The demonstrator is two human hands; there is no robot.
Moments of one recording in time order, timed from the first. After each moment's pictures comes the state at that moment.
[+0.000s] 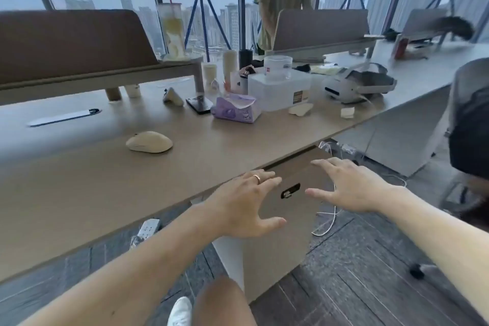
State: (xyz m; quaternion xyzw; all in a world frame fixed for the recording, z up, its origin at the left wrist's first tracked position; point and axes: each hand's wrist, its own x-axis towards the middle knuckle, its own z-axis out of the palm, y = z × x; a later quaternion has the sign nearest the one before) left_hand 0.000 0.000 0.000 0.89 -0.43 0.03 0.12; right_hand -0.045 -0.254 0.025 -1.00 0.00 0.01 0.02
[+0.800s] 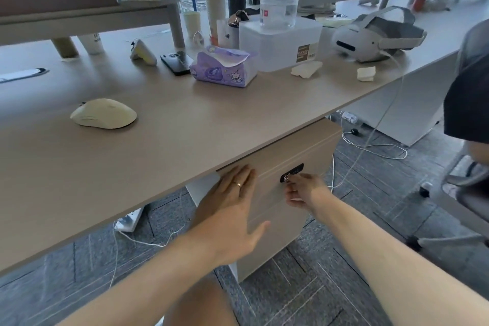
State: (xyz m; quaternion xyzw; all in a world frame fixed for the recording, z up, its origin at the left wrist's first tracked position) left_hand 0.030 -0.009 -0.092 0.93 -0.34 0.04 0.11; right_hand 0.062 -0.218 -0.123 -0.65 0.34 0.06 0.68
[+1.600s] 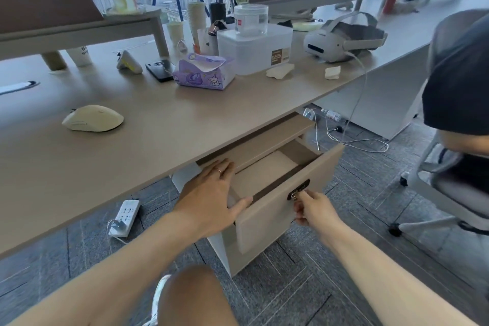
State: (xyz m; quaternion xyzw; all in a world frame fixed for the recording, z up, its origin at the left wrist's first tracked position) left_hand 0.030 -0.017 -0.077 0.95 -0.31 0.01 0.09; right_hand -0.036 -0.241 -0.128 -0.67 0.31 -0.01 0.67
